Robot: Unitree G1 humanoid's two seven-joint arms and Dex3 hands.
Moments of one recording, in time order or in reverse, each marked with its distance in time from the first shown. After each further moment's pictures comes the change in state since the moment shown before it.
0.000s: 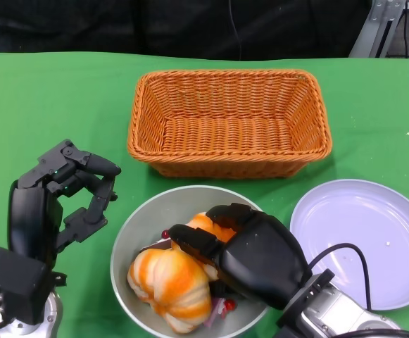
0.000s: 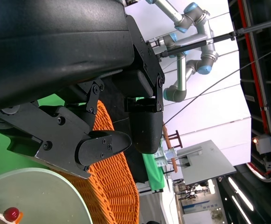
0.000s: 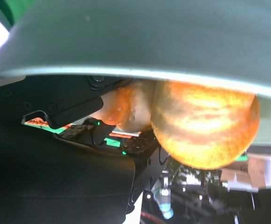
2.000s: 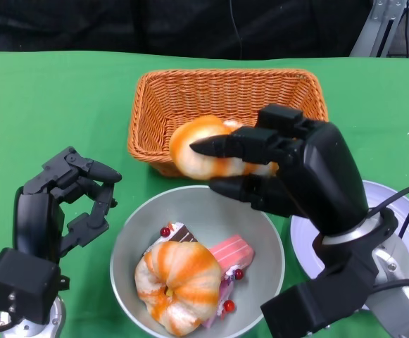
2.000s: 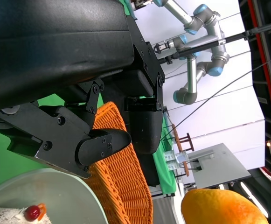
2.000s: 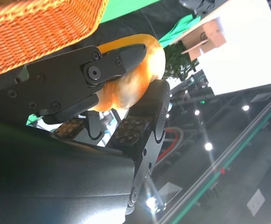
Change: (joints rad) left arm -0.030 0.004 0.000 0.114 0.041 -0.053 0.044; right arm -0.006 0.052 -0.384 -0.250 0.470 -0.329 0.020
